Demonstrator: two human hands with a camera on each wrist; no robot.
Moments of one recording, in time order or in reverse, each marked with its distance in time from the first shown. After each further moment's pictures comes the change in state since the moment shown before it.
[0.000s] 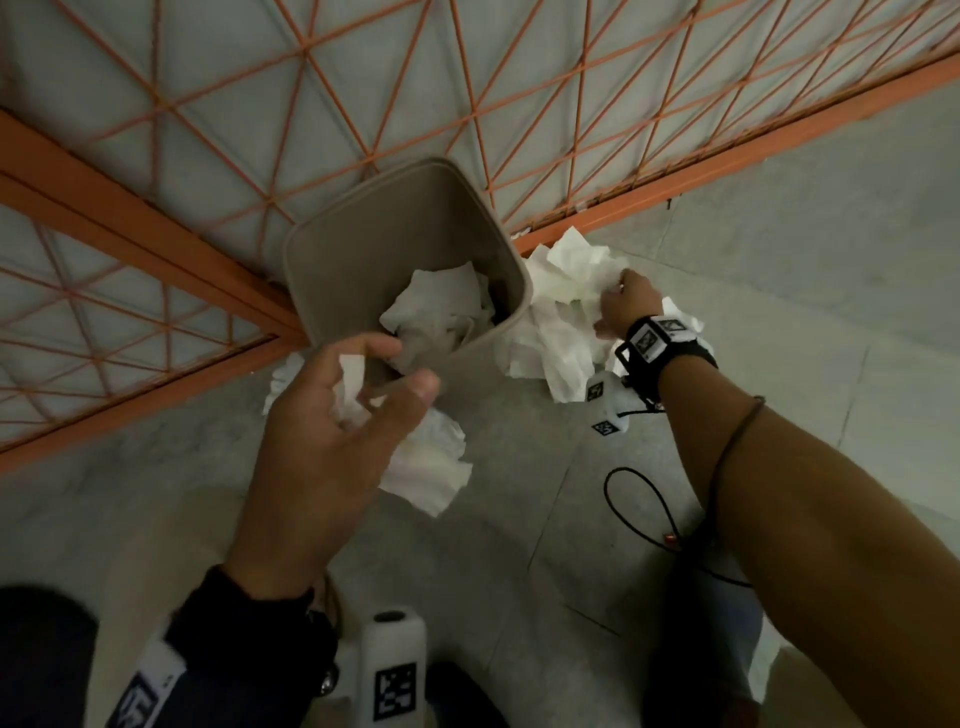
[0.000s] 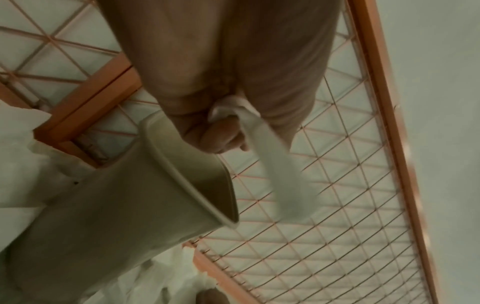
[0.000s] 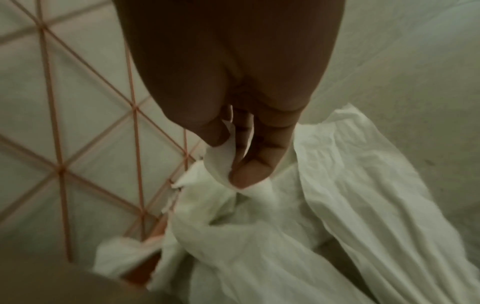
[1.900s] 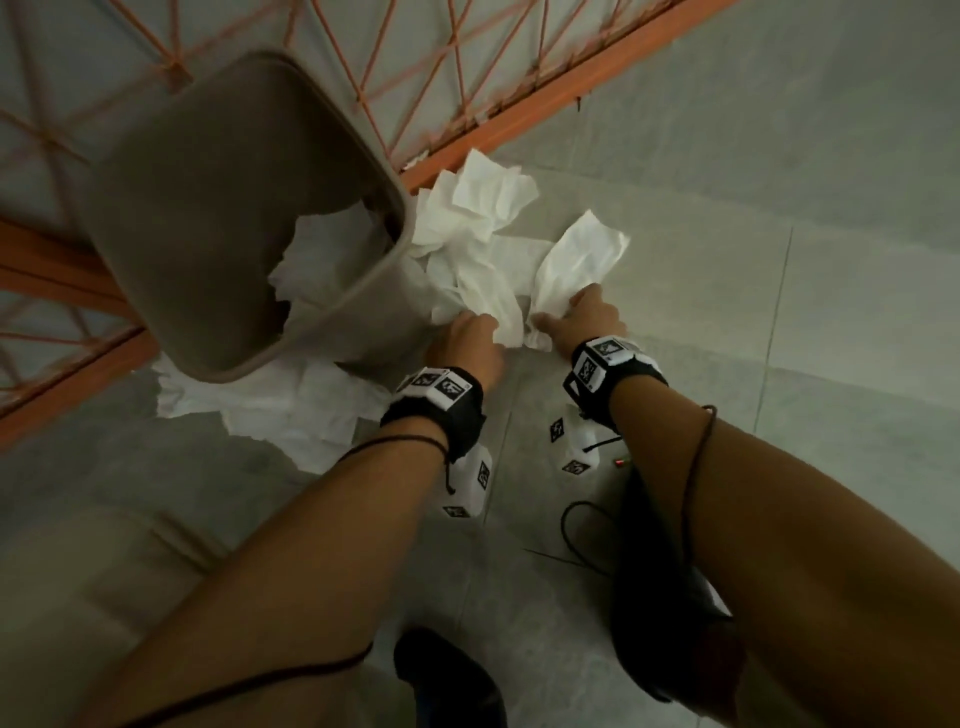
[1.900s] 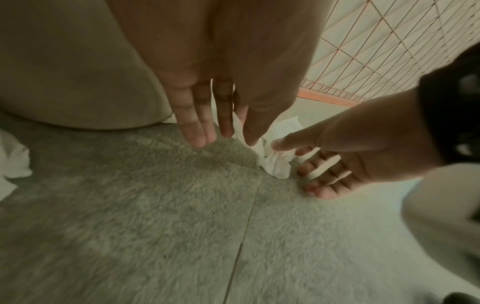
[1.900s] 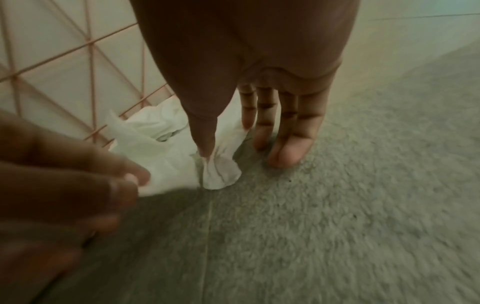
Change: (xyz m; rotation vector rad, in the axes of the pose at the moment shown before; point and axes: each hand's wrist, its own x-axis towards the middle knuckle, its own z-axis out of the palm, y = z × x) left_hand 0.094 -0.145 0.216 0.747 -0.554 -0.032; right_hand -0.056 0.101 0.017 -0.157 0.071 0.188
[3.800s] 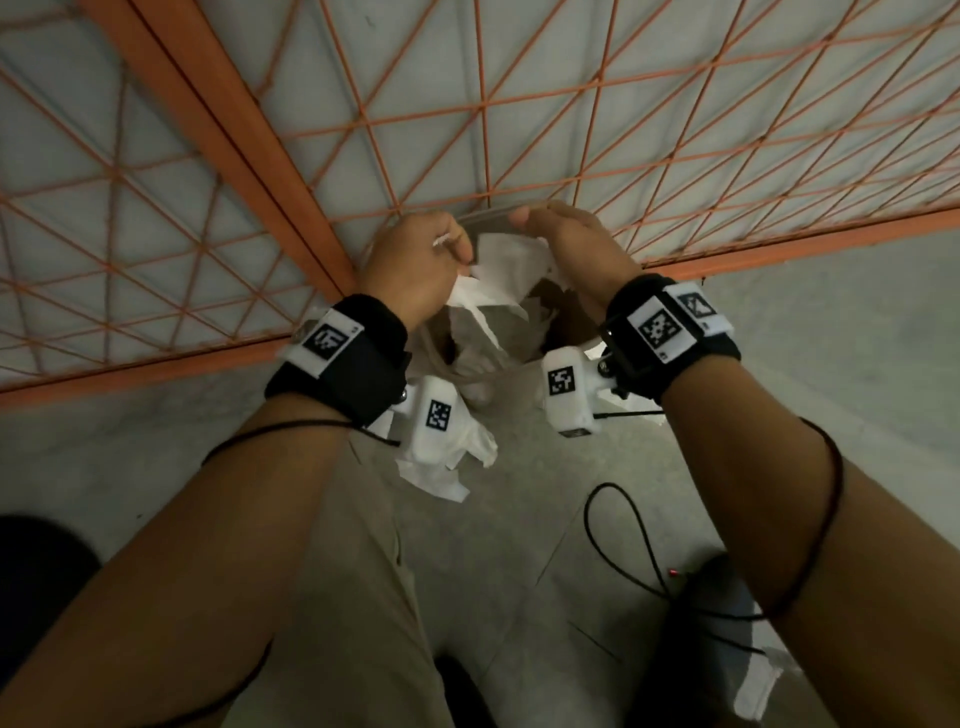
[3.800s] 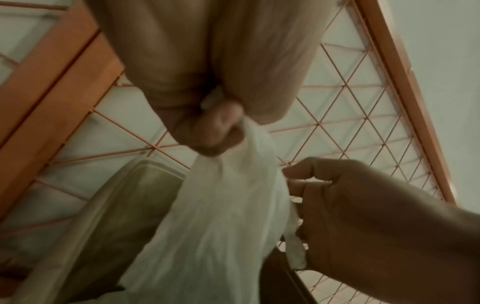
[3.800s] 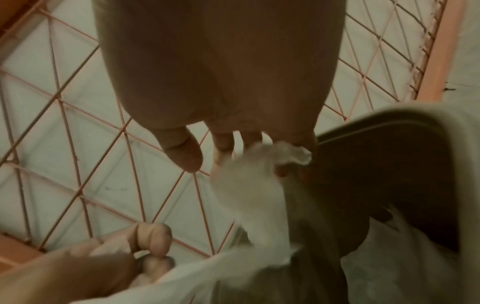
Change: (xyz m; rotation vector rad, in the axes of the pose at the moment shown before) left_hand -0.142 -0.063 -0.263 -0.524 0.570 0.021; right_hand -0.178 -0.256 -0.062 0.434 -0.364 -0.693
